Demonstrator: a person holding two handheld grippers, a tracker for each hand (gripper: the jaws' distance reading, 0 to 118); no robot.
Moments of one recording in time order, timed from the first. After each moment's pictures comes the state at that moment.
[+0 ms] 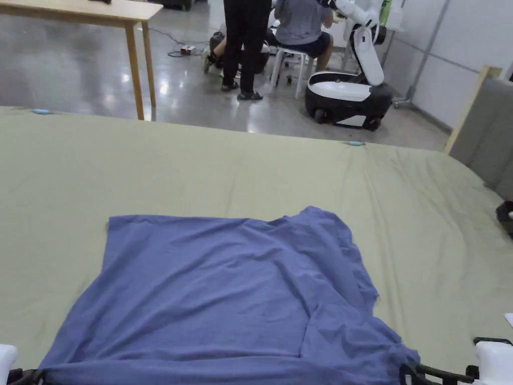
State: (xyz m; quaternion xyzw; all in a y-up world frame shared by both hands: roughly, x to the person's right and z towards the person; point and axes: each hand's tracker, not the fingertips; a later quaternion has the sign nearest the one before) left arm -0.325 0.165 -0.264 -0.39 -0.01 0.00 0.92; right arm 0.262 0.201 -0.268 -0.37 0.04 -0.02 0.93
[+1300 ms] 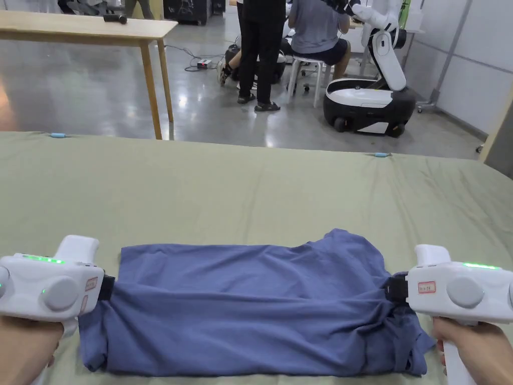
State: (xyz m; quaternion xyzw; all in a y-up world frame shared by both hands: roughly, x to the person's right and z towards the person) left arm -0.316 0.200 -0.498 -0.39 0.04 -0.05 0.92; right arm 0.225 0.203 -0.528 -0.41 0.04 -0.03 0.91
